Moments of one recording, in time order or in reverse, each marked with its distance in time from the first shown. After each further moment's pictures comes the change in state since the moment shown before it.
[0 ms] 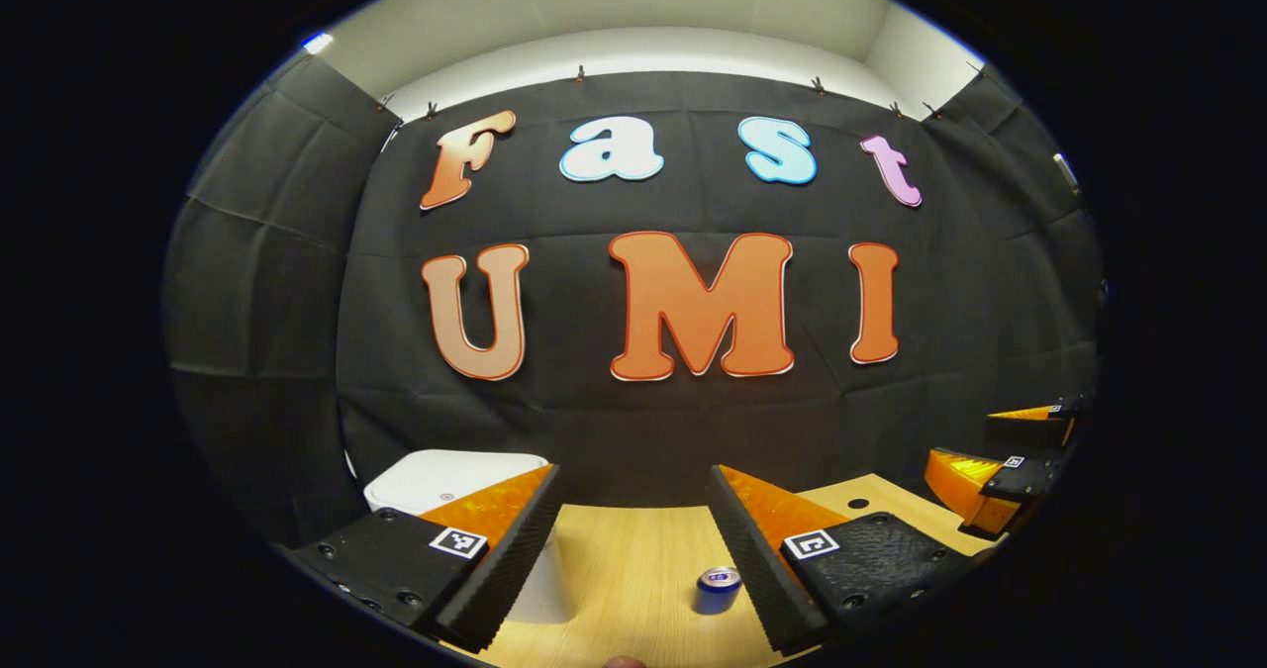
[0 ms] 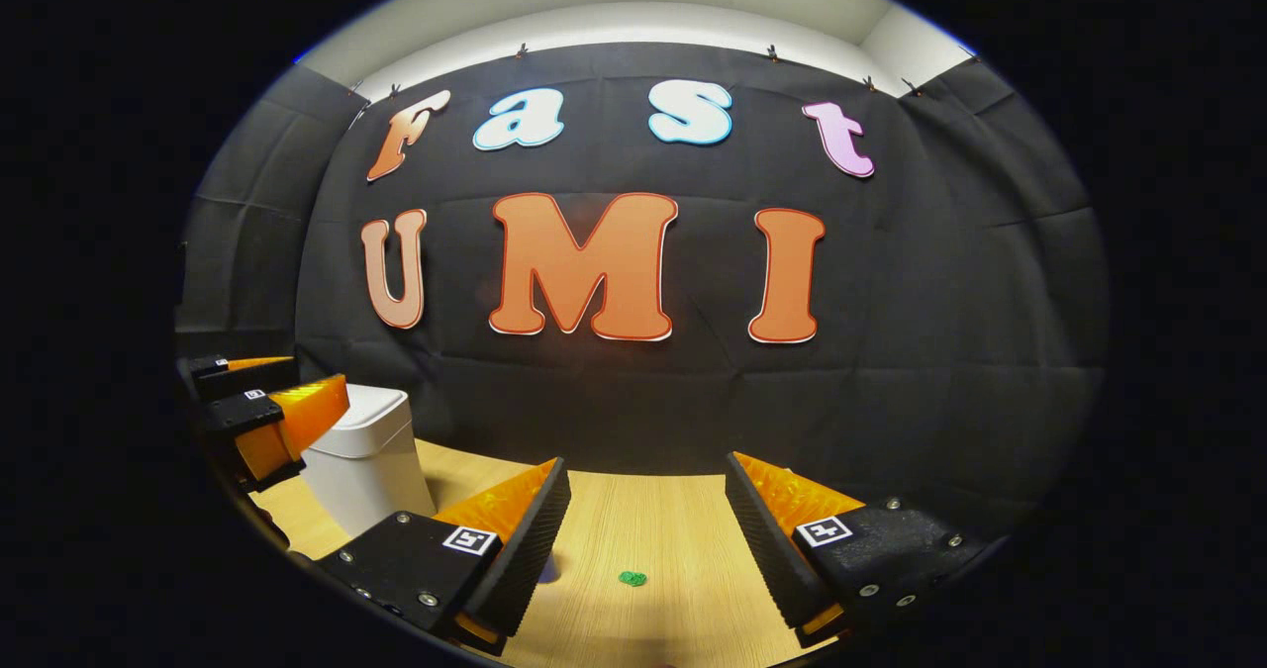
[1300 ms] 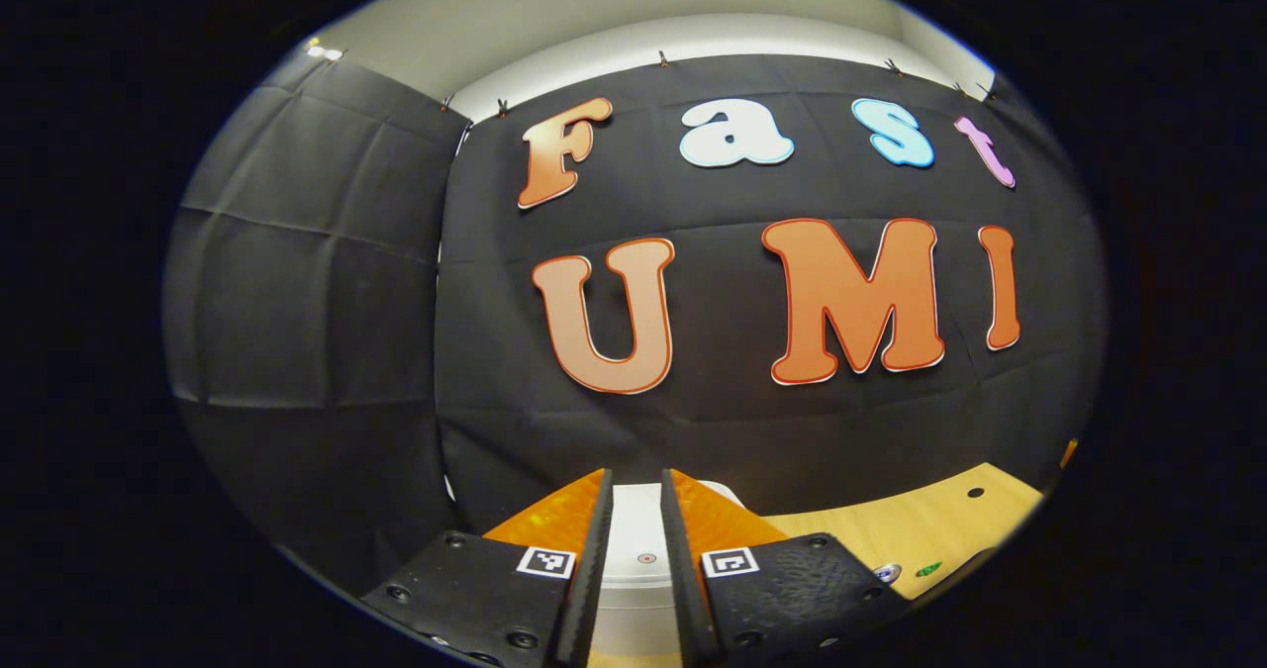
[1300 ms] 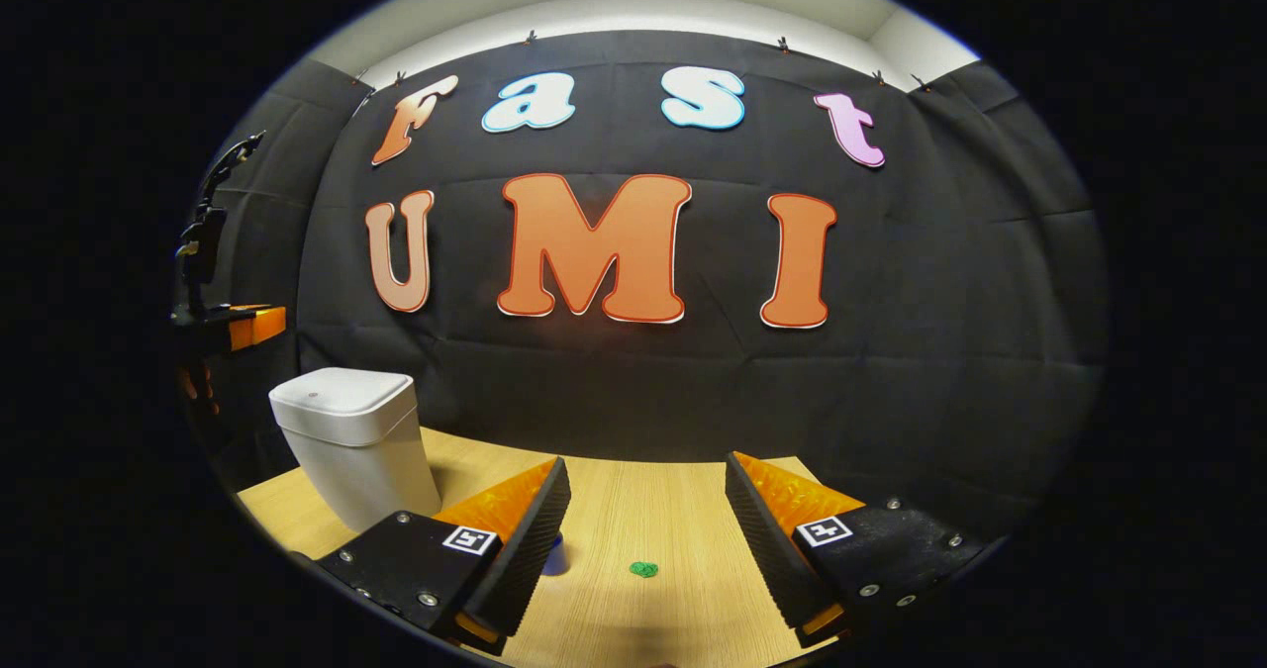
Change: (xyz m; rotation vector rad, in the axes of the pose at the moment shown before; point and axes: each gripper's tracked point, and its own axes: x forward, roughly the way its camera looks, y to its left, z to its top) left arm 0.068 0.191 0.003 0.016 0.049 0.232; right arm 0.003 0.017 -0.016 -0.013 0.045 -0.001
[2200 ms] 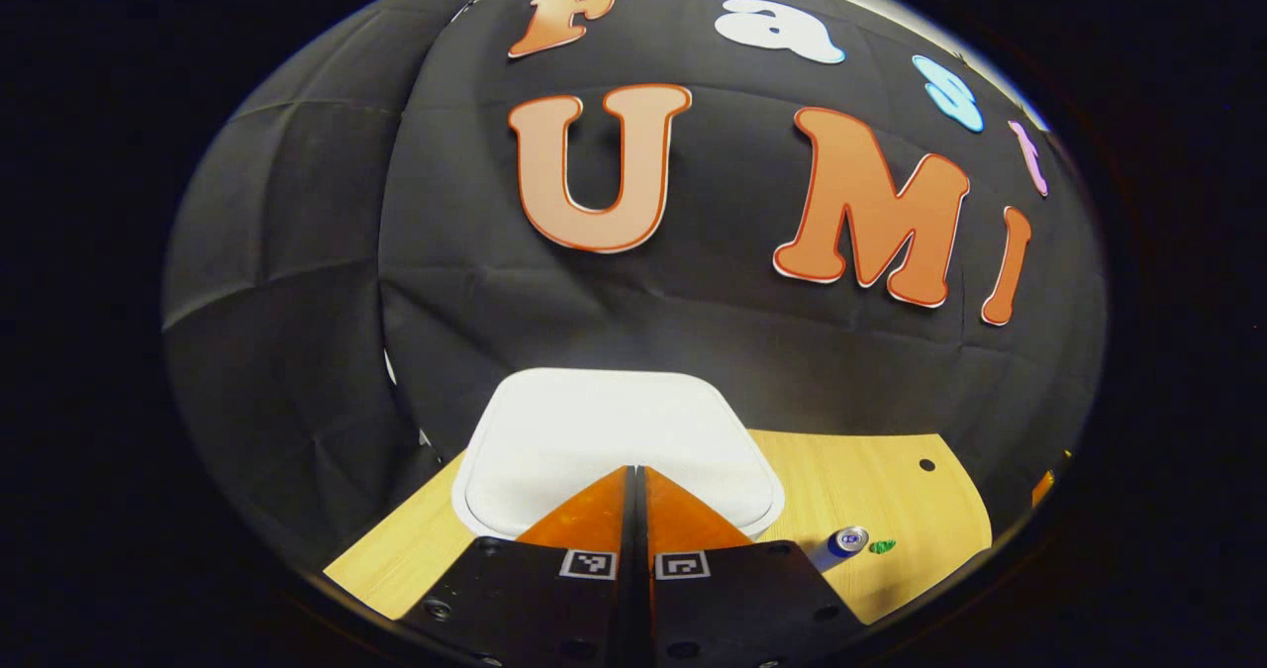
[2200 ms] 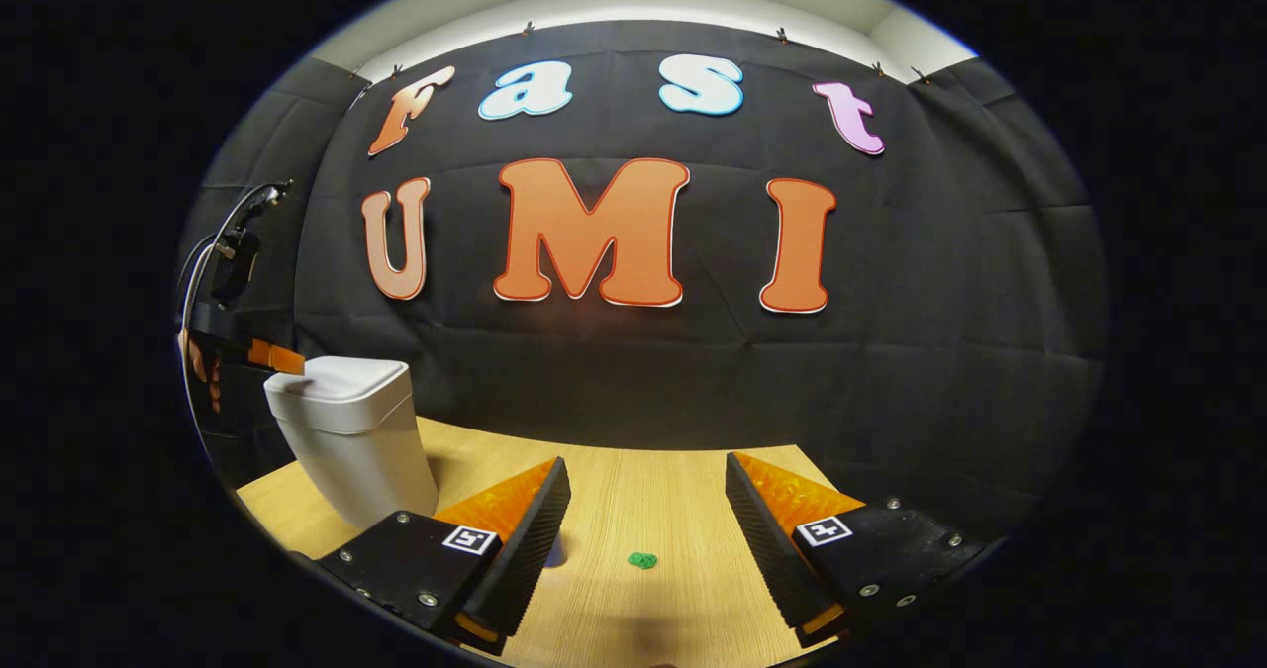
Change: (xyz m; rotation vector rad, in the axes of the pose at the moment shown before) left arm 0.044 -0.005 -0.103 -0.133 0.444 -0.116; right arm 0.003 -0.002 -0.016 0.000 0.039 0.000
